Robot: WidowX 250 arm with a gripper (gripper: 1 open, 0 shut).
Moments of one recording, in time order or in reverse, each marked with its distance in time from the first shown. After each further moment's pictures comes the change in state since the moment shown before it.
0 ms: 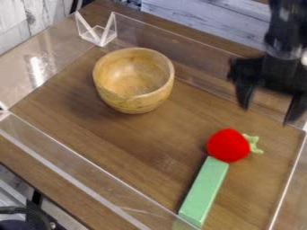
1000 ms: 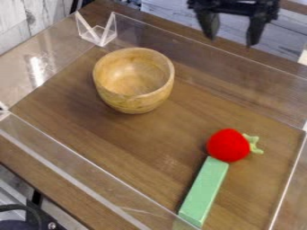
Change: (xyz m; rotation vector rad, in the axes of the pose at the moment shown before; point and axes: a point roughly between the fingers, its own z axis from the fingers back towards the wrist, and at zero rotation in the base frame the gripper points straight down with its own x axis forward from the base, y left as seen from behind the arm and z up) arm 0.043 0.053 0.020 -0.059 -0.035 -0.048
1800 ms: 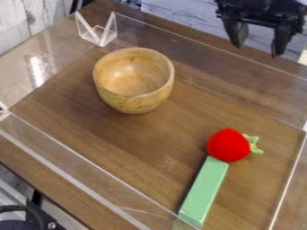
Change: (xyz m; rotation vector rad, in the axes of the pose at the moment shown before) arm 0.005 -0.038 -0.027 -0.062 -0.025 -0.126
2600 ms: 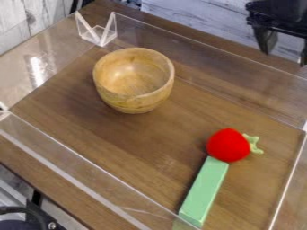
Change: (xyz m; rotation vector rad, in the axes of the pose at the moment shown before) arm 0.013 -0.034 -0.017 -0.018 -0.026 -0.065
